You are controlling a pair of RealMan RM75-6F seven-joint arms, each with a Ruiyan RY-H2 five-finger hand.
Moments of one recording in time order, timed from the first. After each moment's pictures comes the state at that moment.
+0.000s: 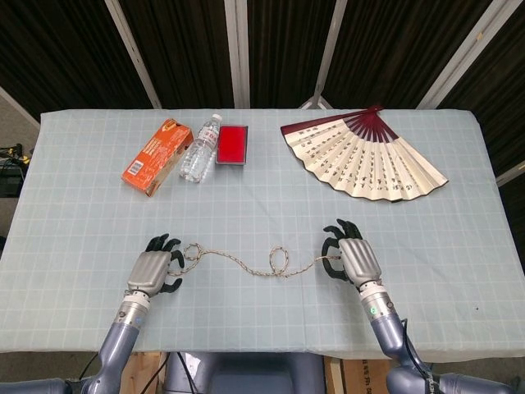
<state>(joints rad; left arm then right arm) -0.46 -1.64 -0.12 -1.71 0.96 1.18 0.61 0.48 -1.54 0.17 -1.65 -1.12 1.12 -0.22</state>
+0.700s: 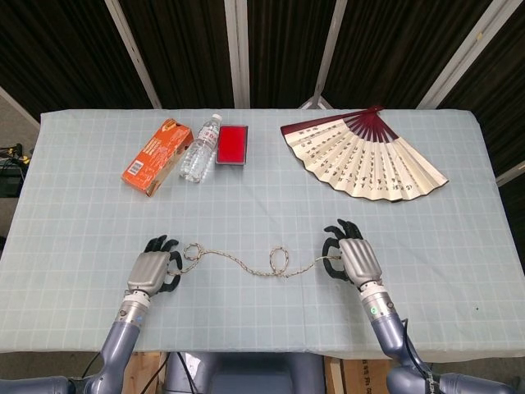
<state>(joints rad) -0.48 -1.66 -0.12 -1.69 0.91 1.19 0.61 0.48 -1.54 0.16 -1.65 -1.11 1.12 -0.23</state>
